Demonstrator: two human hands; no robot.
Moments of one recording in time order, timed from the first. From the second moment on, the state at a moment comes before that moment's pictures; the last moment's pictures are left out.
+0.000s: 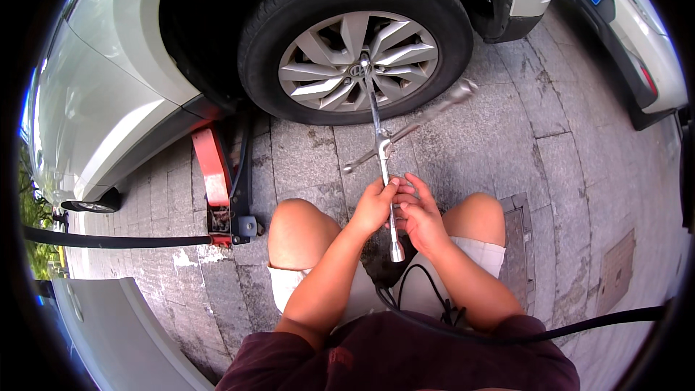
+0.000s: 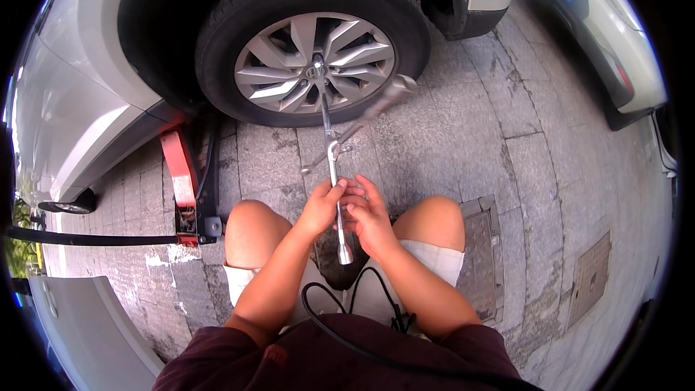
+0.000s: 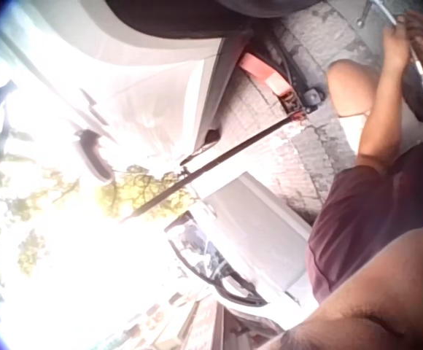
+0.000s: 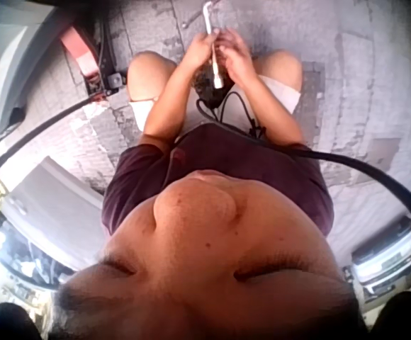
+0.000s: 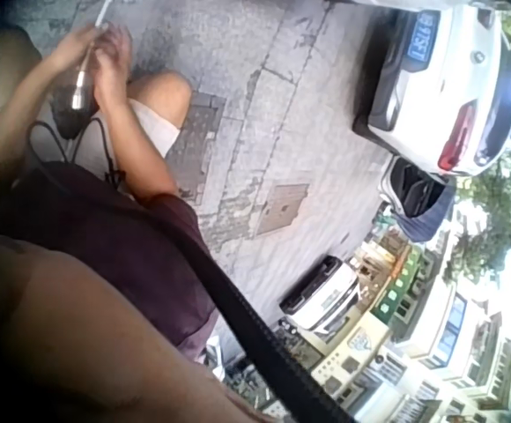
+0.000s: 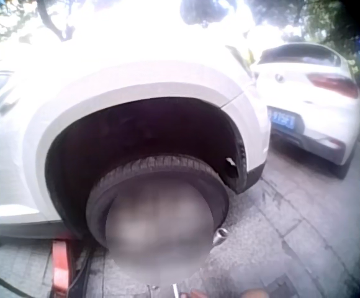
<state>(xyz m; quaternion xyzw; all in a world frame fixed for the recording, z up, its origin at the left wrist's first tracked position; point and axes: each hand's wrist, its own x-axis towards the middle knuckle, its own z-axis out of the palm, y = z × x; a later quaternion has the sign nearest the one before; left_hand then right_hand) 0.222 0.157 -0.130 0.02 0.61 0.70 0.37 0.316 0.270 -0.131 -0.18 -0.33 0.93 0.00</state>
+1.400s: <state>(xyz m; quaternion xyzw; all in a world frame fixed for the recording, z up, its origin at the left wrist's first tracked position) 0.148 0.031 -0.092 0.05 0.91 0.39 0.15 0.297 0.133 -0.251 -0.36 -0.57 0.70 -0.21</state>
